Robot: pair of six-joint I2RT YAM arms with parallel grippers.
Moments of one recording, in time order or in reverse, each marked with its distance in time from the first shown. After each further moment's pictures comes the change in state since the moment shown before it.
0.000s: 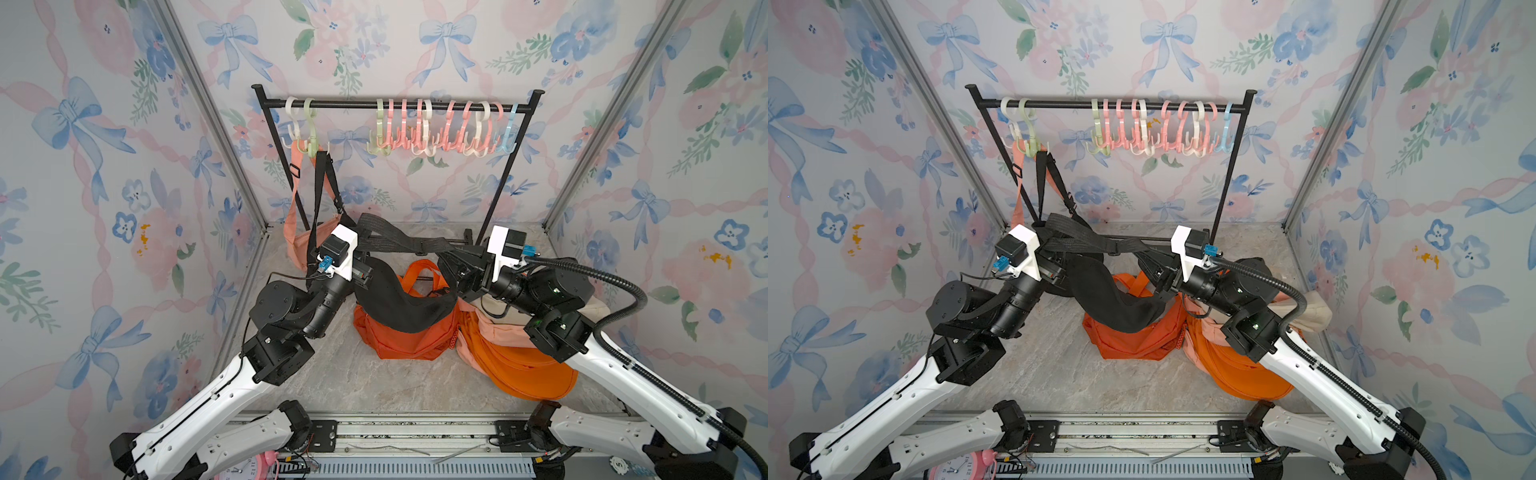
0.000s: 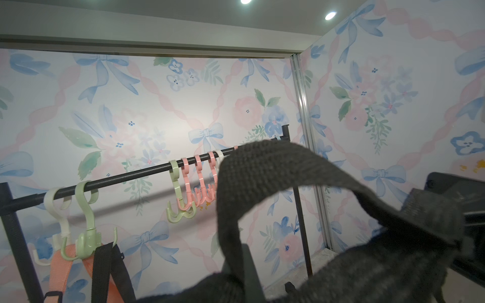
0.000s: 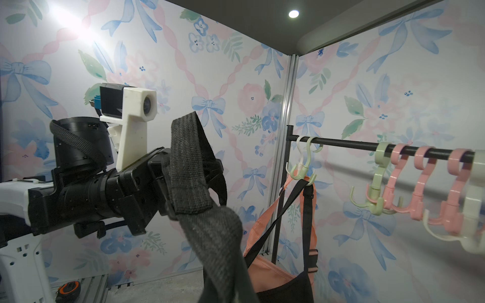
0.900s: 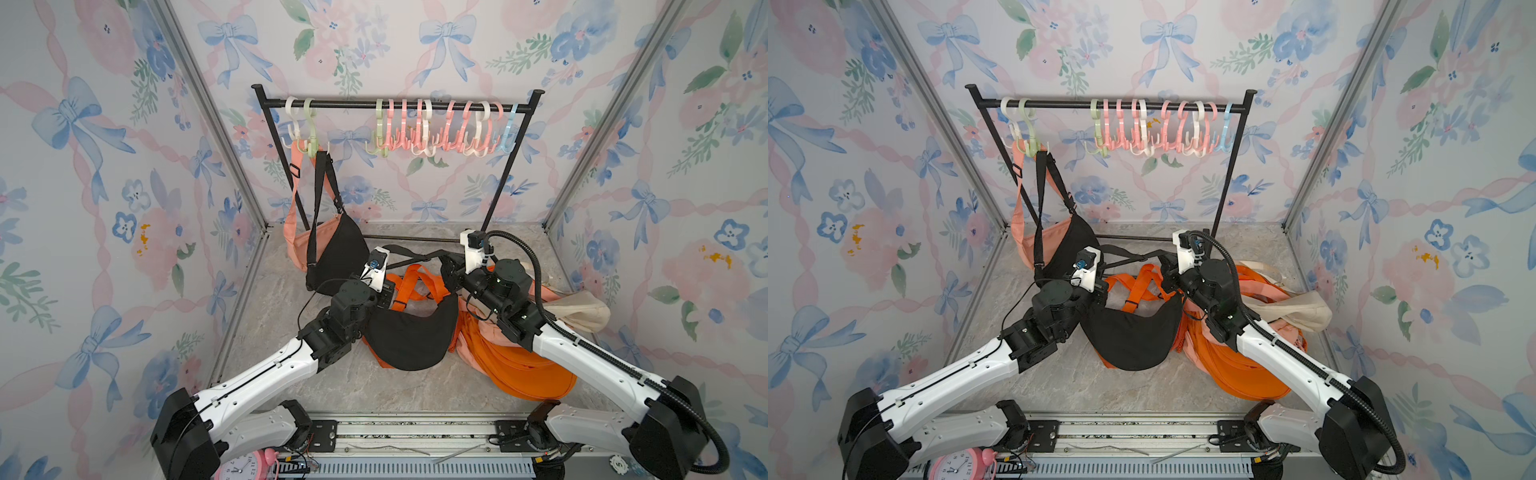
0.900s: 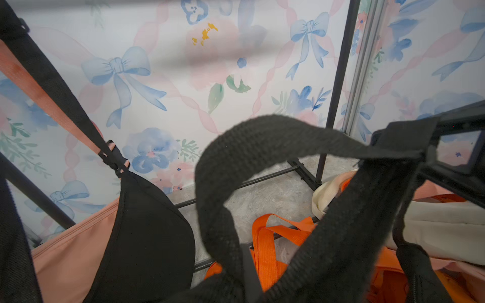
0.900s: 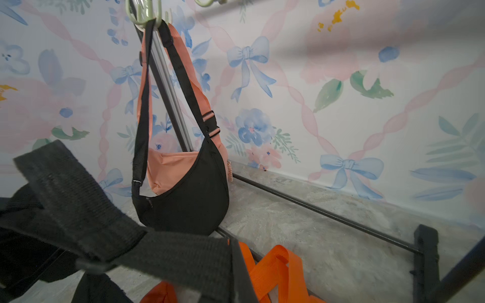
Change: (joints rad) left arm 0.087 0.271 -0.267 -0.009 -0.180 -0.306; right arm -0.219 0.196 -0.233 -0.024 0.331 0.196
